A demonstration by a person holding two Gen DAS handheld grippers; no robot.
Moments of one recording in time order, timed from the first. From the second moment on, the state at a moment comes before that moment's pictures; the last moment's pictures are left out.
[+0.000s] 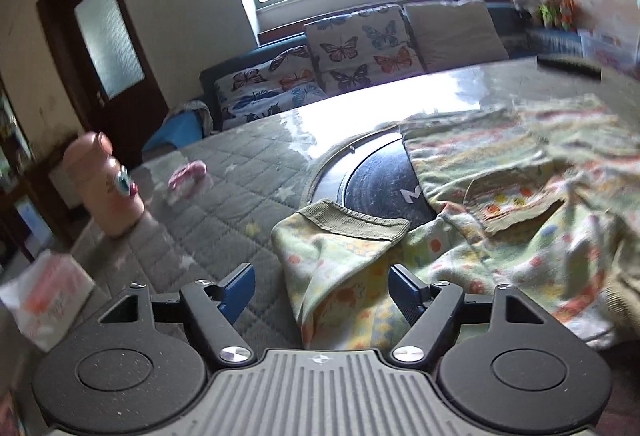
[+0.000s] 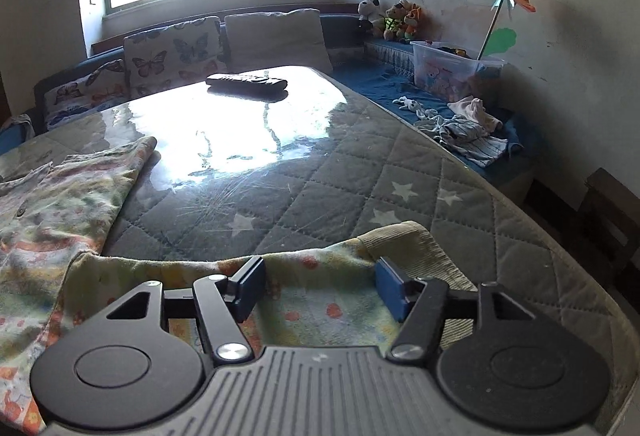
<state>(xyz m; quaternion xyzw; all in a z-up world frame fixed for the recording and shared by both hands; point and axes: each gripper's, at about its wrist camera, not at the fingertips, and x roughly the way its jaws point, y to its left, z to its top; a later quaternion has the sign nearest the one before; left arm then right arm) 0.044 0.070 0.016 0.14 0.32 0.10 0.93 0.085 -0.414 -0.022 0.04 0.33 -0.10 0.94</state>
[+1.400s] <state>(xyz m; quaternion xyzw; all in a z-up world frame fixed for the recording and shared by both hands) 0.026 0.135 -0.003 0.11 0.31 0.23 0.92 0.102 -0.414 -0.023 0.04 0.33 -0.09 0.94</state>
